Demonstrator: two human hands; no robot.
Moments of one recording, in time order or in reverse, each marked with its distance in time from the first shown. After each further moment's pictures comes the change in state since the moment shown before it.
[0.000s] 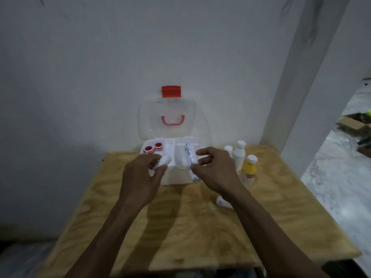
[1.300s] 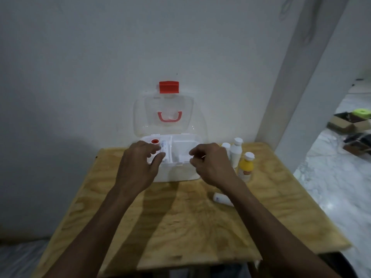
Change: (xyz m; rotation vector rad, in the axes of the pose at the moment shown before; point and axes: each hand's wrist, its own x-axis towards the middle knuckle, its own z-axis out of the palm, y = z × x) left_hand 0.024 -0.014 0.004 0.027 0.026 0.150; right_hand 0.018 0.003 0.006 -0.300 -0.023 -0.205
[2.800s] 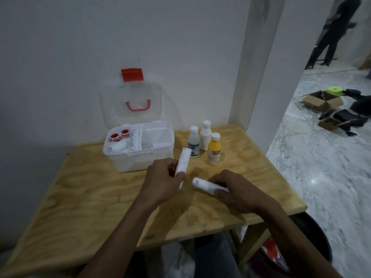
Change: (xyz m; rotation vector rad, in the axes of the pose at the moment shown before) left_hand -0.056 0.092 0.072 -0.339 -0.419 -0.328; right_hand -0.108 0.111 -0.074 -0.155 -0.407 0.017
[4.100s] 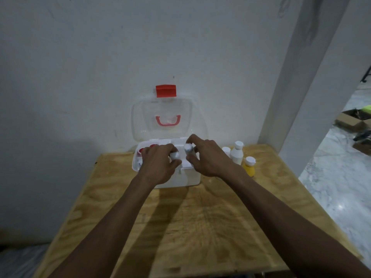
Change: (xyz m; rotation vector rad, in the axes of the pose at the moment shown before) left_hand 0.092 -0.035 -0.076 0.471 0.167 0.159; right_hand 0.169 -0.095 -0.007 -0.100 0.241 -0.220
